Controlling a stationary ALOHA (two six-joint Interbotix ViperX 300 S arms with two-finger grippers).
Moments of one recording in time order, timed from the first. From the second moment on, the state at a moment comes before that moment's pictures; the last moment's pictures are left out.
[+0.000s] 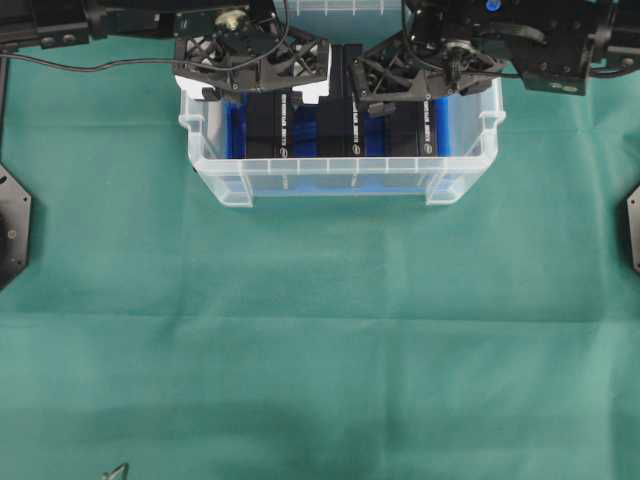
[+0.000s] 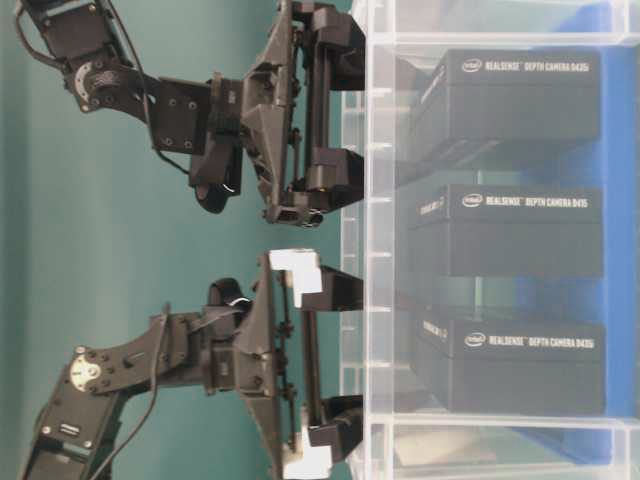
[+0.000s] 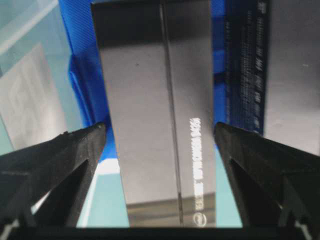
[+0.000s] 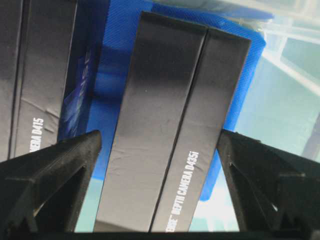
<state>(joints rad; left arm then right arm) 0.33 0.19 0.10 0.06 1.13 -1.21 -0.30 0.11 0.20 -0.16 1.06 1.26</state>
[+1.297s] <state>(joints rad) 0.32 0.18 0.11 0.04 1.22 -1.16 -0.29 0.11 0.23 -0.16 1.03 1.26</state>
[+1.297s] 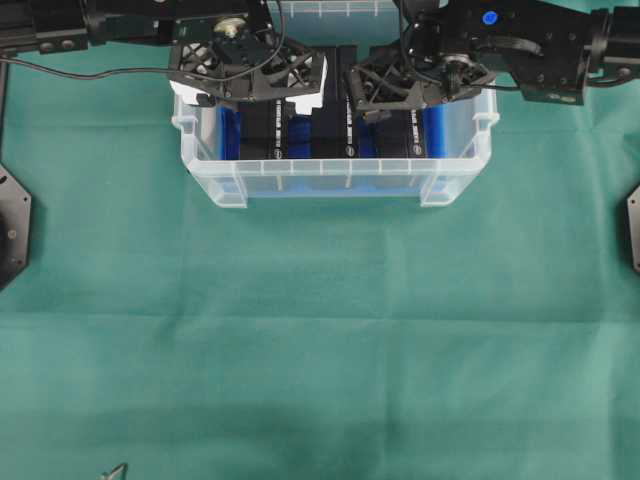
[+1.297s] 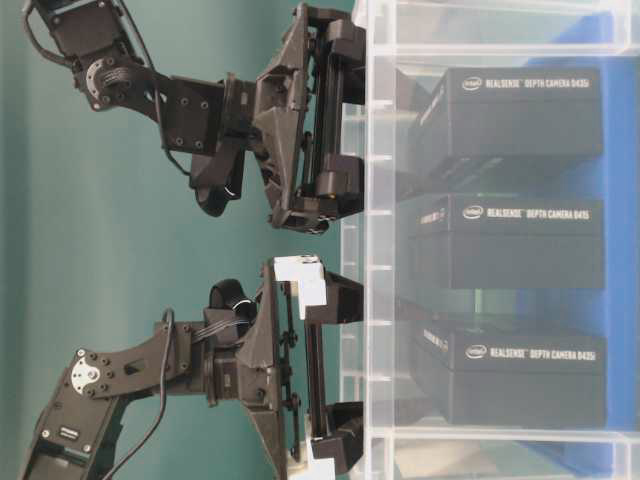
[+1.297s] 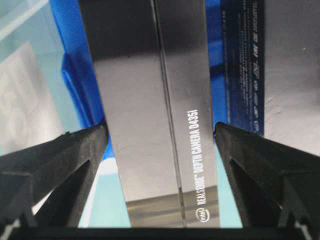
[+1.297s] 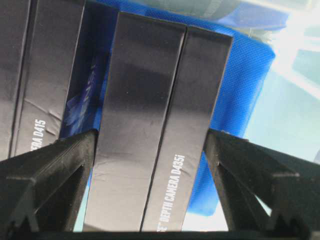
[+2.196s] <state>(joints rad) 0.32 0.18 0.12 0.04 1.18 -1.14 -0.28 0.10 0.25 -0.18 1.06 1.27</state>
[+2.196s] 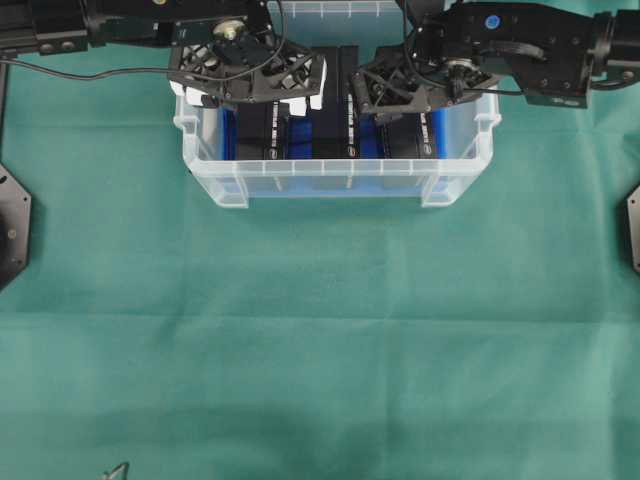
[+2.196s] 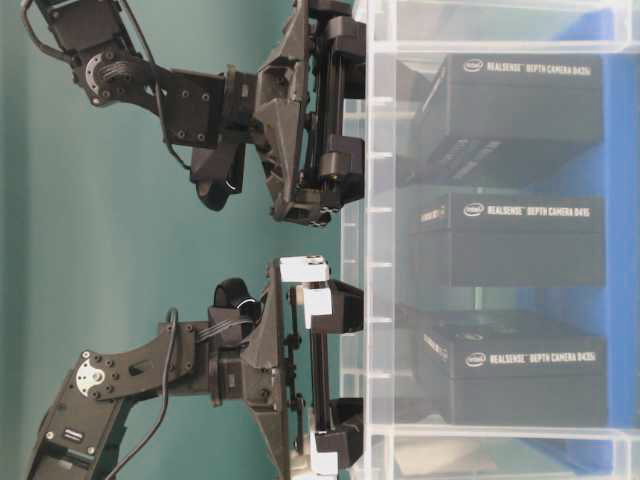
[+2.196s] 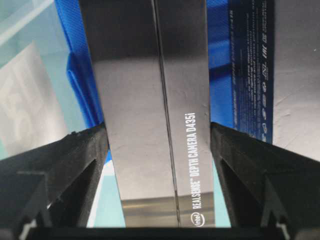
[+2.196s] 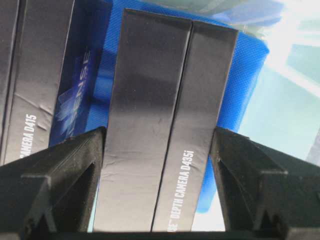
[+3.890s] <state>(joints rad) 0.32 0.13 -0.28 0.06 1.51 -1.13 -0.27 -0.03 -0.06 -0.23 1.39 1.24</state>
